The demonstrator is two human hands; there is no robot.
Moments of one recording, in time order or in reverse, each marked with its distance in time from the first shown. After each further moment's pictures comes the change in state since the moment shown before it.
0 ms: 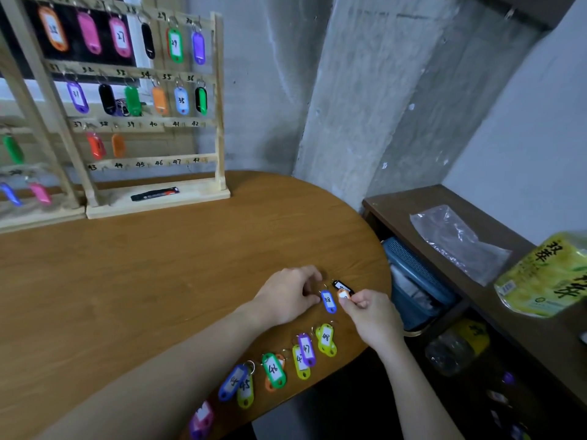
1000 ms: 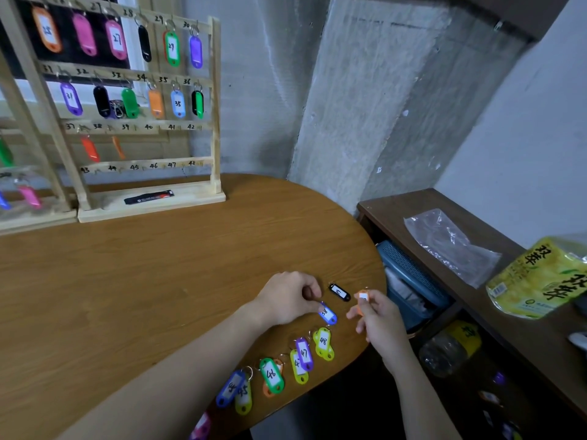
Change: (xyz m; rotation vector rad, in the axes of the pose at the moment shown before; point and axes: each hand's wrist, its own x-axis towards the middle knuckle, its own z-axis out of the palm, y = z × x) left_hand 0.011 -0.003 0.001 -0.041 -0.077 0.028; right_hand -0.001 0.017 -0.003 0.446 0.002 0.034
